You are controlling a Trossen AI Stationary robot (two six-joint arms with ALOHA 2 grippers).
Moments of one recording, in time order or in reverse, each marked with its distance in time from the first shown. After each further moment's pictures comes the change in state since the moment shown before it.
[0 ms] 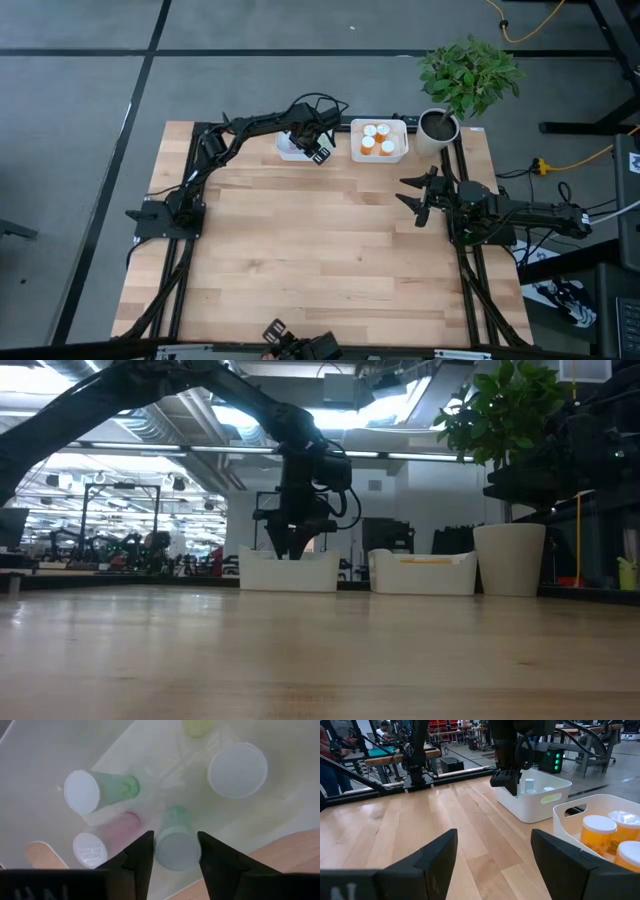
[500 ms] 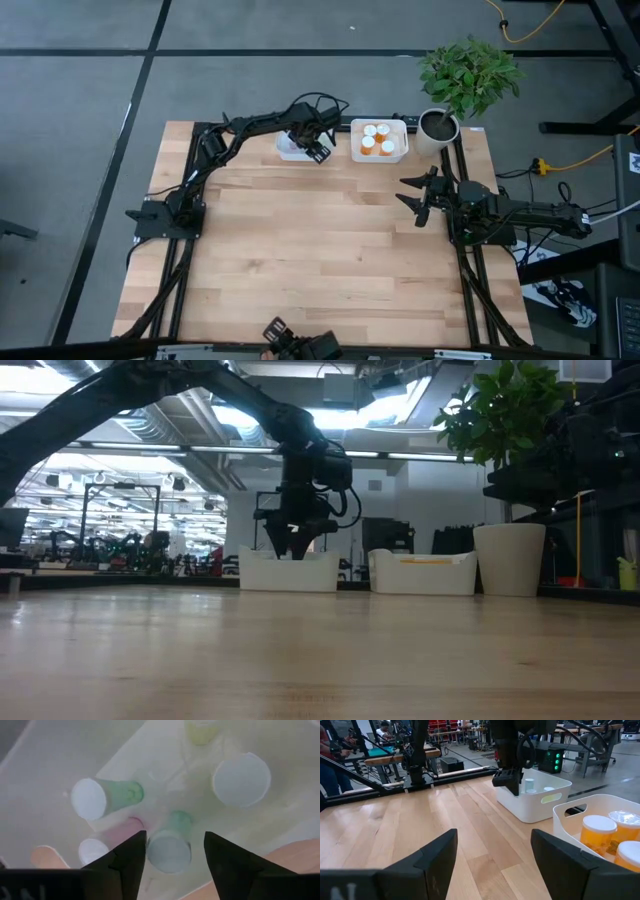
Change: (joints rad) left arm 0.002 0.000 0.001 0.014 -0.017 0.000; right arm 0.000 0.000 0.000 0.000 0.000 0.000
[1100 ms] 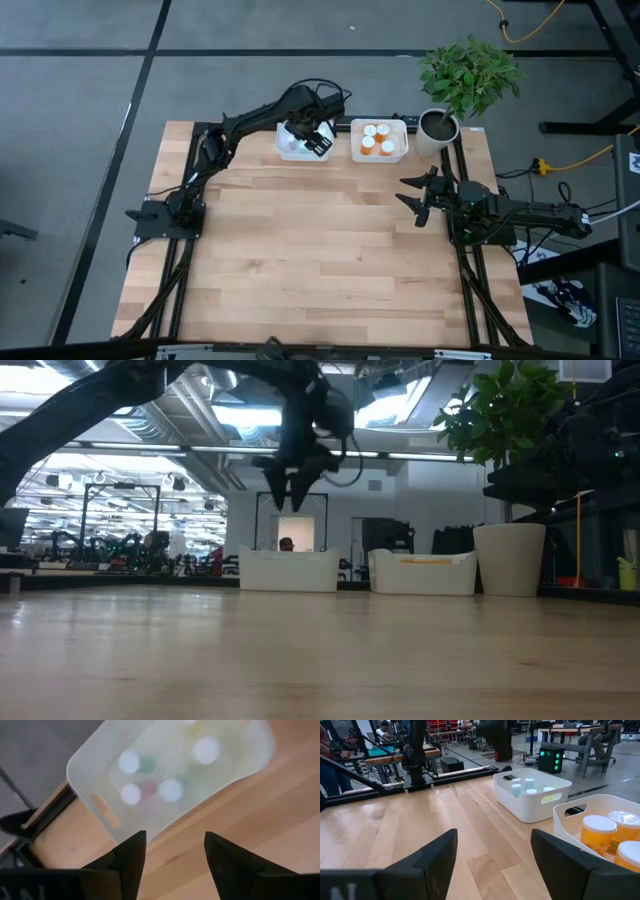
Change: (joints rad) left arm -0.050 -0.002 0.384 -0.436 0.021 -0.078; right arm 0.000 0.000 0.000 0.000 0.000 0.000
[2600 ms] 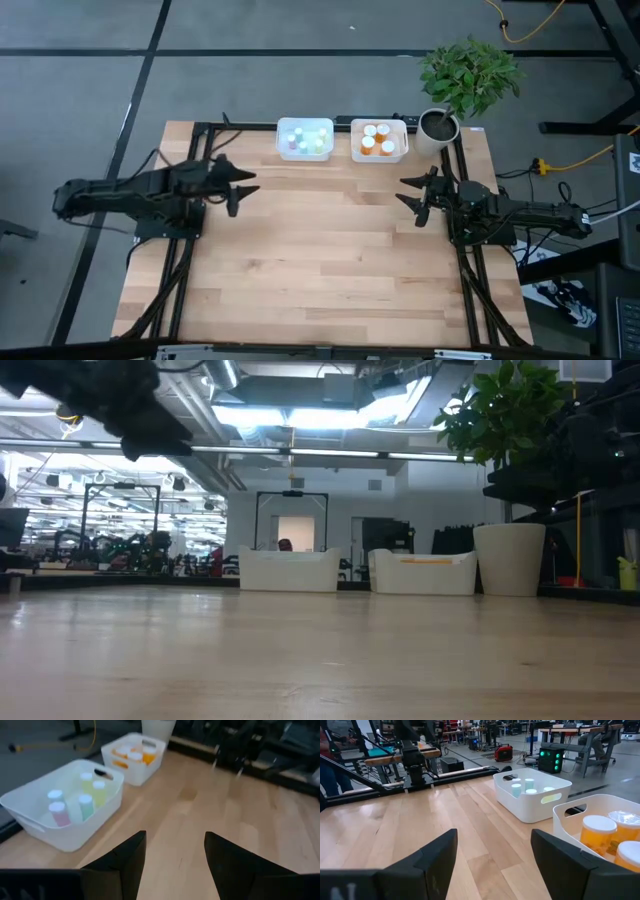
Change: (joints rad) left arm -0.336 -1.747 -1.874 1.261 0.067 0.164; right arm 0.000 0.000 0.000 0.000 0.000 -0.001
